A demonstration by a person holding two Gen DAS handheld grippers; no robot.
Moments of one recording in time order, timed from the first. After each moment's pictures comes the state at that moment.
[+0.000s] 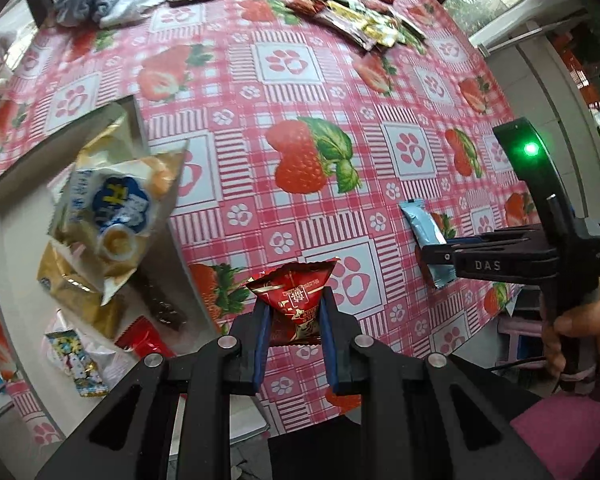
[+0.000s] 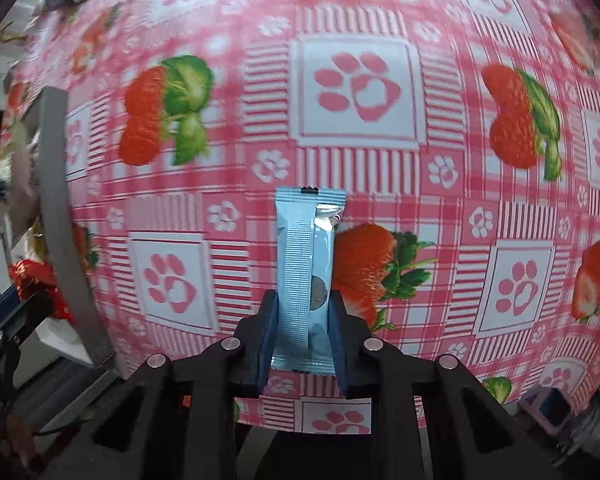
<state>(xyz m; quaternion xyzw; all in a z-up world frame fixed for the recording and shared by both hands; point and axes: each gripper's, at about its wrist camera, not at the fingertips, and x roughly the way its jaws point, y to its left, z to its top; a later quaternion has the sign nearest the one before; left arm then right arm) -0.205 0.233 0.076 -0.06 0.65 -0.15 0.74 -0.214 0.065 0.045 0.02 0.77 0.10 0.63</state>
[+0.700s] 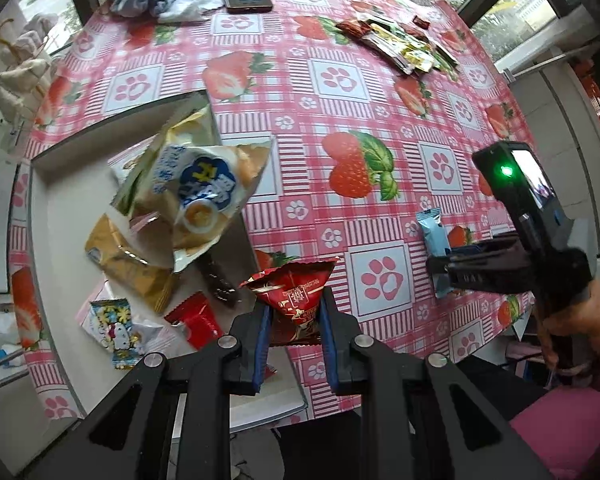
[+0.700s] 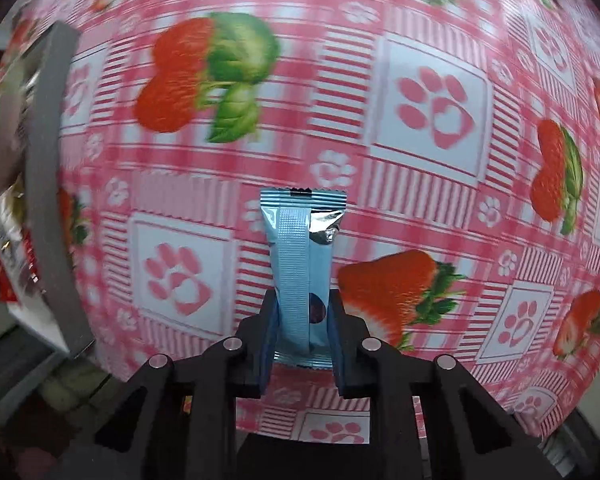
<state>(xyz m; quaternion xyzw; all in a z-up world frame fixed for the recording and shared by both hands) -0.218 0.268 0.087 -0.07 0.64 -0.10 0.76 -0.211 0.143 0.048 -0.08 0.78 0.13 0.61</state>
